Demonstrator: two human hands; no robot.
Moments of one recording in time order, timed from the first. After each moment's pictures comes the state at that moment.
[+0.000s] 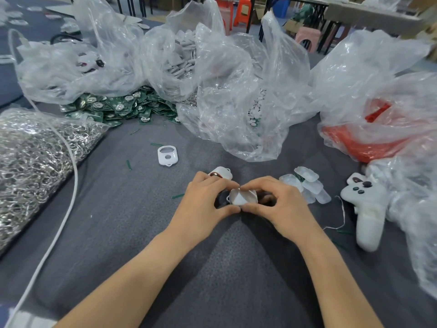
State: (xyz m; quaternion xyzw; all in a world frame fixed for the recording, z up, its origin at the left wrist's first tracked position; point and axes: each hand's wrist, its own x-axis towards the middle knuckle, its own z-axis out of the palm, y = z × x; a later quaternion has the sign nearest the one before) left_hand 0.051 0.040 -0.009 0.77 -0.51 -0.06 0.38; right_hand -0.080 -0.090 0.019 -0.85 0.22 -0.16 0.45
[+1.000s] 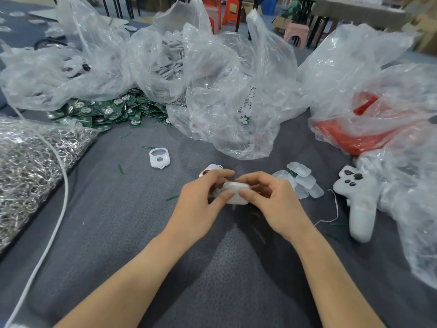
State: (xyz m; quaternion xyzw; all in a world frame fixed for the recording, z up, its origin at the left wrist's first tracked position) left_hand 0.044 0.039 -0.002 0.73 -0.46 -0.11 0.50; right_hand -0.075 -0.082 0.018 -0.77 0.25 -0.20 0.55
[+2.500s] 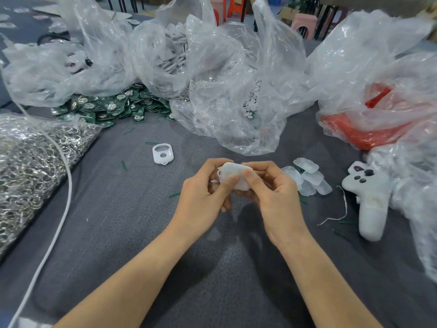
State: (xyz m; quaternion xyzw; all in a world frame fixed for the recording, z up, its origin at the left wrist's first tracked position) left_hand 0.040 0.035 0.001 0.65 -0.38 -0.19 0.63; right_hand -0.060 -0.055 0.017 -0.61 0.24 -0.34 0.68
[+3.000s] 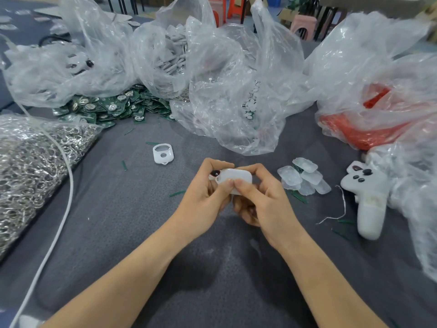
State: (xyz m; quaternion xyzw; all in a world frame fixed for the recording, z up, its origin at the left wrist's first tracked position) left_hand 0.038 0.040 0.006 0.55 -0.37 -0.32 0.68; right_hand -0.064 -0.050 0.021 -0.62 0.22 -0.22 0.72
